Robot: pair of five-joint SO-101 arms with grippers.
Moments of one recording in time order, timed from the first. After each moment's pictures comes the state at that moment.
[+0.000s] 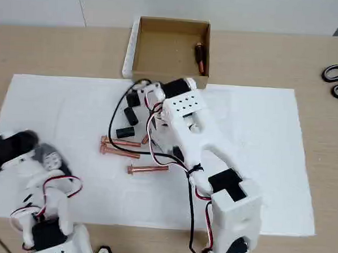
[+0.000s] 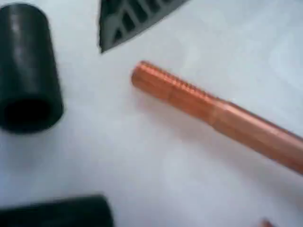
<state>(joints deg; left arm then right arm) -23.7 -103.3 87.8 55.3 16.9 -30.1 22.8 -12.6 95.1 12.7</state>
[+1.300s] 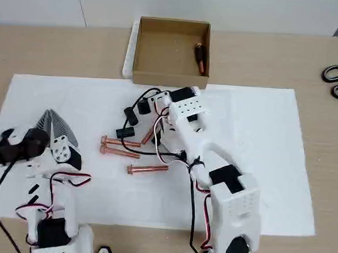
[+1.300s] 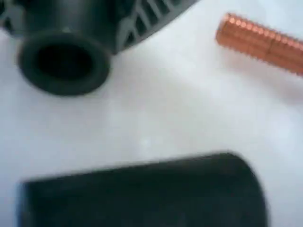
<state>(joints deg) -14.1 -103.3 87.8 30.4 16.8 -26.7 28.7 -7.4 86.3 14.8</state>
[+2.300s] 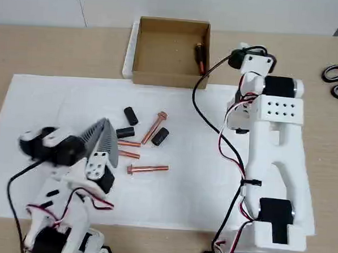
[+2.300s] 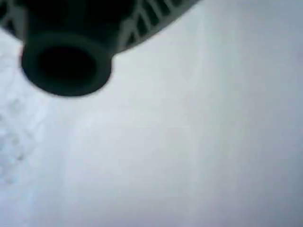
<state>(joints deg) 11.2 -103.3 72.5 47.9 18.4 -1.0 0.8 -4.6 90.9 2.8</state>
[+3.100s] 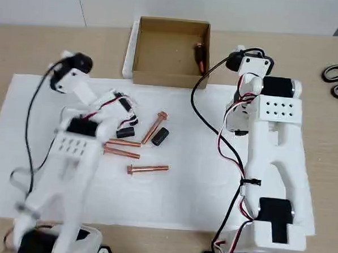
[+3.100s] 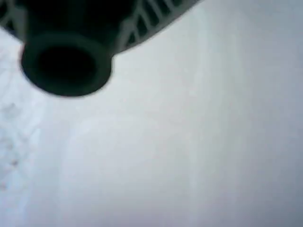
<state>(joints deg) 6.1 -16.9 33.6 49.8 55.0 -0.9 0.9 -4.1 90.5 4.5</state>
